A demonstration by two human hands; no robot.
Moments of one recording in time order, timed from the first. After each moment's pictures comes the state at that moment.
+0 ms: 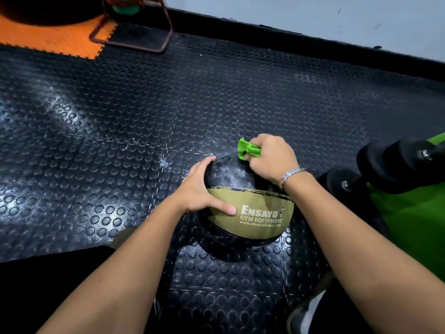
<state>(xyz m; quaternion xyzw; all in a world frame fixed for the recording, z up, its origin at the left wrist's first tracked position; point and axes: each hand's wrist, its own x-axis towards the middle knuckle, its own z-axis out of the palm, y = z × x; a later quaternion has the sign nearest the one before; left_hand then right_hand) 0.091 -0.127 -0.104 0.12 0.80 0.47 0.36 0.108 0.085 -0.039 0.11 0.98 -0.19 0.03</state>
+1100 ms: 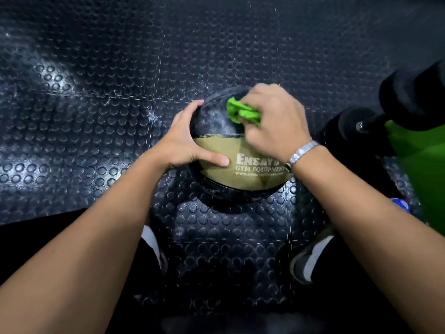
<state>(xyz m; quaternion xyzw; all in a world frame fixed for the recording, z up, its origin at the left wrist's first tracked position) 0.091 -0.128 -0.115 0.12 0.81 0.45 0.35 0.160 0.075 -0.060 0.00 0.98 -0.15 -0.11</state>
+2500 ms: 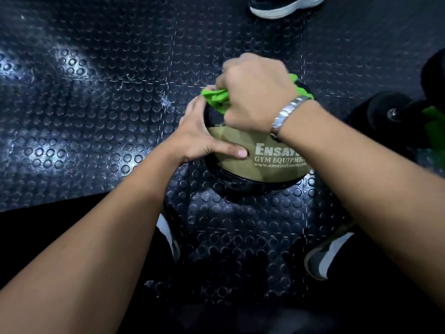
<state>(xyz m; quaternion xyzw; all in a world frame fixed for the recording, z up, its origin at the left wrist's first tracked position) 0.097 -0.128 -0.127 0.12 0.82 0.45 0.33 0.112 0.026 -0.035 -0.10 0.99 -0.01 0.03</state>
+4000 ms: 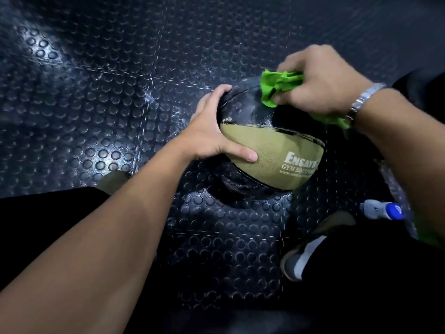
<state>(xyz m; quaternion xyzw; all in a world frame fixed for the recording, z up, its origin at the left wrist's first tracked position) 0.103 -0.094 -0.123 0.16 0.79 0.49 0.34 0.120 0.120 -0.013 0.04 0.98 -0.18 0.12</state>
